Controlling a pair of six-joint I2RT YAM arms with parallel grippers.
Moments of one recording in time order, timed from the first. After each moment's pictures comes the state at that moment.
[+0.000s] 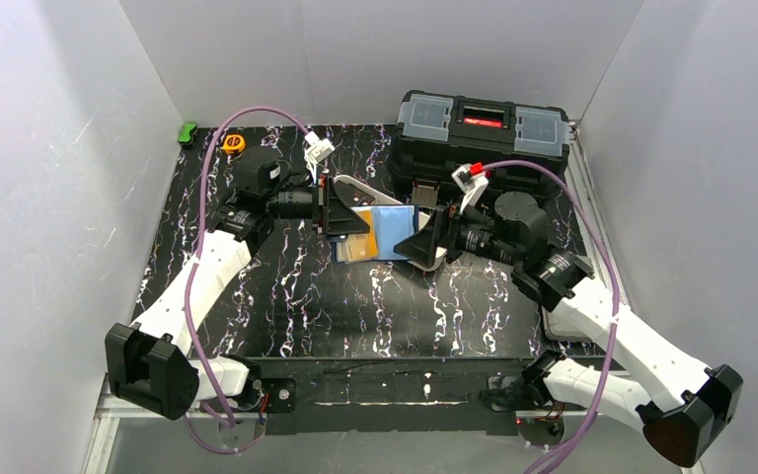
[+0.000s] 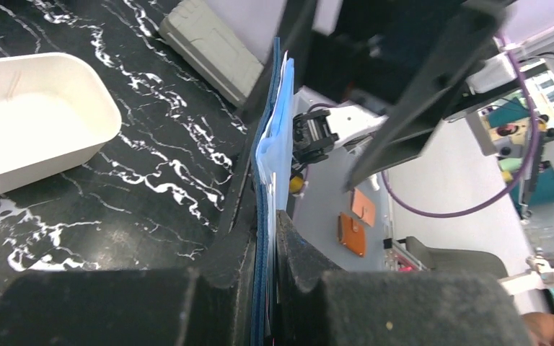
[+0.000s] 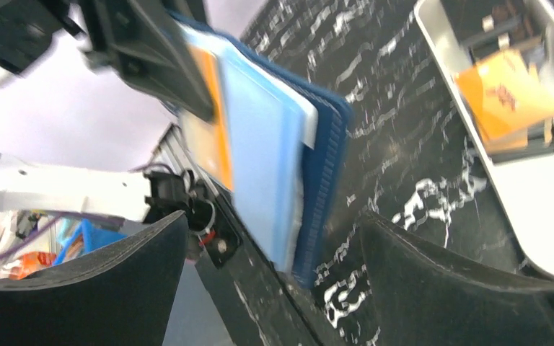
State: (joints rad) left arm -0.35 1.25 1.11 -0.23 1.11 -0.45; right arm 0.70 0.95 0.96 -0.19 -0.38 0.57
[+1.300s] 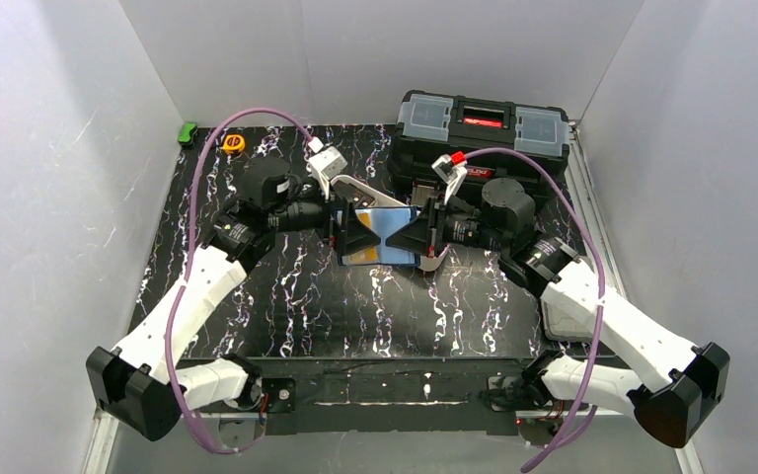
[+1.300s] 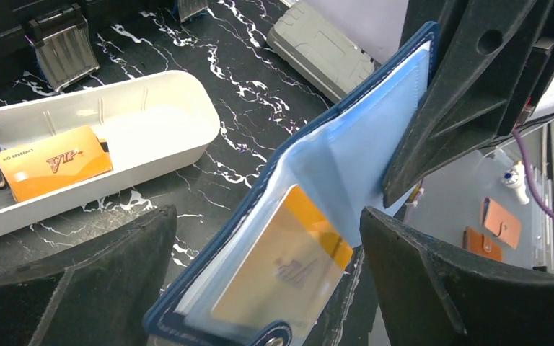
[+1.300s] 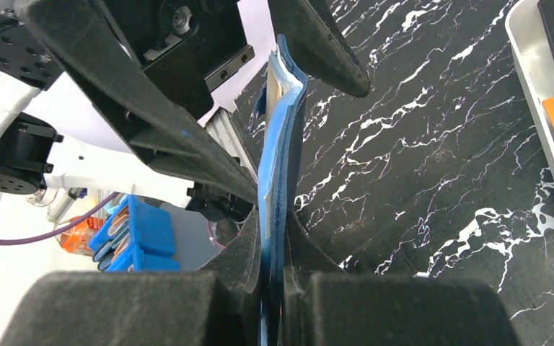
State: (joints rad) left arm -0.46 1.15 1.15 -0.39 0.74 -0.18; right arm 0.72 1.06 1.01 -0.11 -0.54 0.62
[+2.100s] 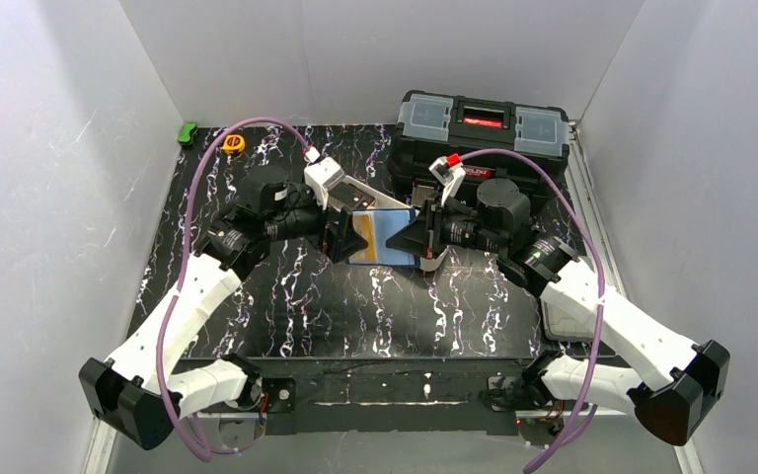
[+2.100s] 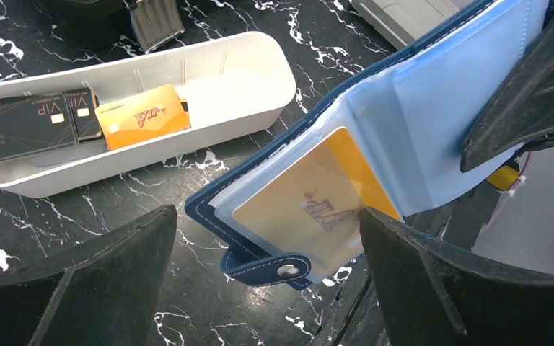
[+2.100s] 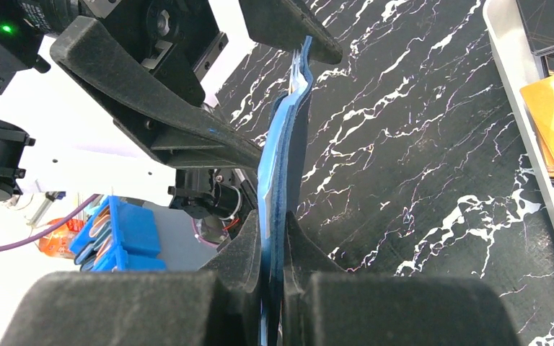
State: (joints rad) left arm -0.49 1.10 1.14 -0.53 0.53 0.01; right arm 0.75 1.08 1.04 -0.19 -0.47 0.57
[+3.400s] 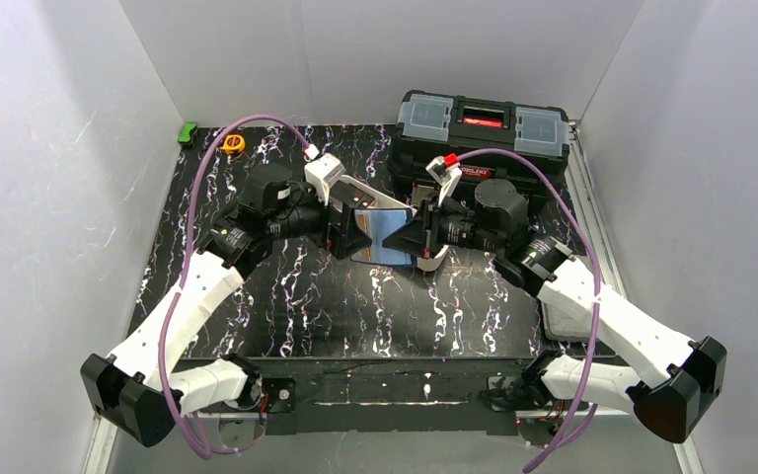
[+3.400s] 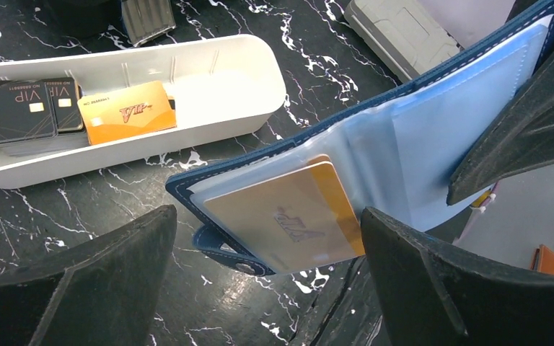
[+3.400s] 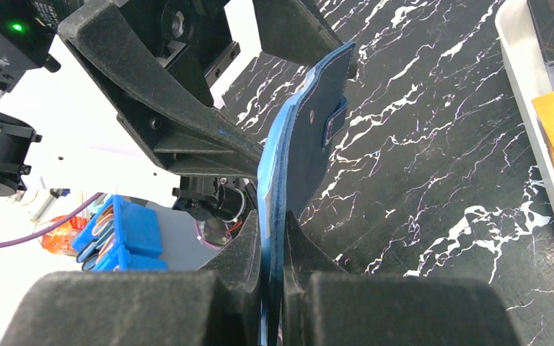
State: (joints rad) left arm -0.50 1.12 1.15 -0.52 0.49 -0.09; right arm 0.76 1.09 1.03 -0.15 -0.48 0.58
